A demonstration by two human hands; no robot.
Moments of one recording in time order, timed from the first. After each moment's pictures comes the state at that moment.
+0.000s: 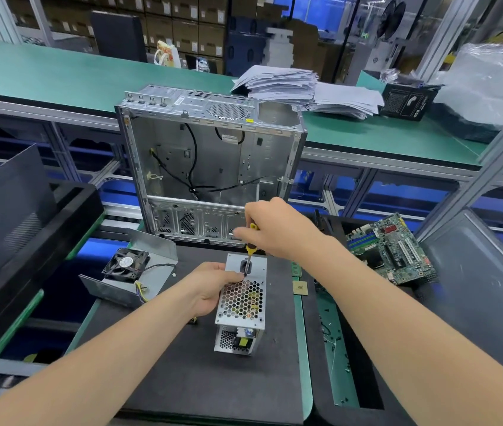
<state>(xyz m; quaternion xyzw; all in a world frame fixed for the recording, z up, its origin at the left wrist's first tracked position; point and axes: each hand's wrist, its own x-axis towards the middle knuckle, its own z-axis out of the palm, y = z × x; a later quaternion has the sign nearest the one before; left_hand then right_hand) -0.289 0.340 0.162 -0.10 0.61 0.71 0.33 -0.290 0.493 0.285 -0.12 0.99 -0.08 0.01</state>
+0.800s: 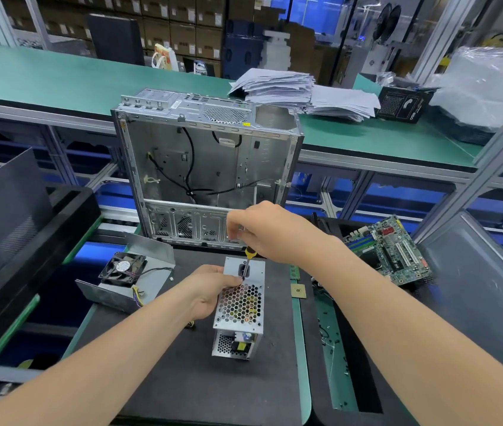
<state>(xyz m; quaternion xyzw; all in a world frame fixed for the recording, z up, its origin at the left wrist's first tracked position) -0.292 0.341 0.164 -0.11 0.63 0.69 0.33 -0.283 0.493 0.298 -0.23 0.97 -0.04 0.03</state>
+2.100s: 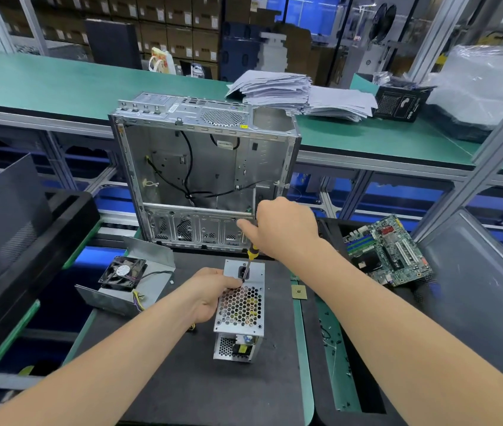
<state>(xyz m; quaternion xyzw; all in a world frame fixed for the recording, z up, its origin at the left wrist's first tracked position) -0.293 0.343 0.164 -0.13 0.64 0.68 0.33 -0.286 0.486 0.290 0.00 1.00 0.04 -0.08</state>
